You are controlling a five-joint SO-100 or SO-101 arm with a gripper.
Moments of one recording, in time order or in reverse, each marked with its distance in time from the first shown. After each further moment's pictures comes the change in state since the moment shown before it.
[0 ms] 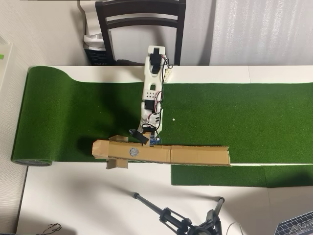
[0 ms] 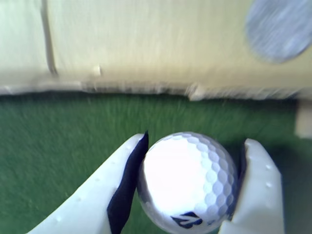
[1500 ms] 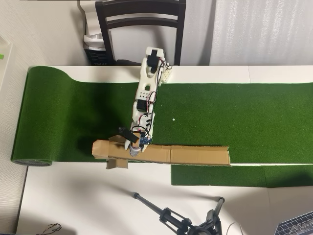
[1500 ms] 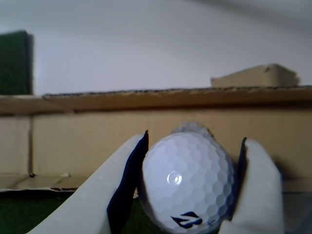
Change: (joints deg) arm 5.1 -4.0 -4.7 -16.9 -3.5
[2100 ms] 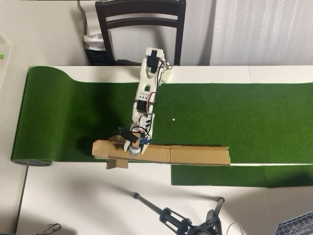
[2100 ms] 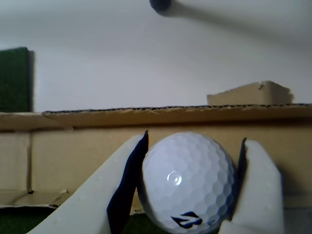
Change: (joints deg) arm 0.0 -0.1 0.0 -4.2 0.0
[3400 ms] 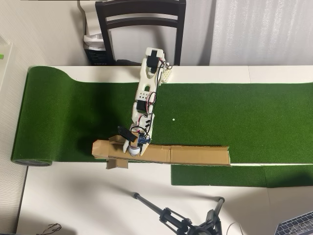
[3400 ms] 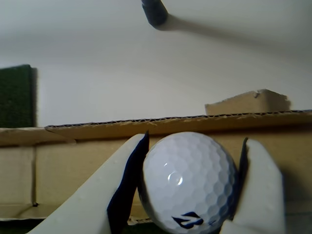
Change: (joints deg) arm 0.0 0.0 0.0 -2.0 2.1
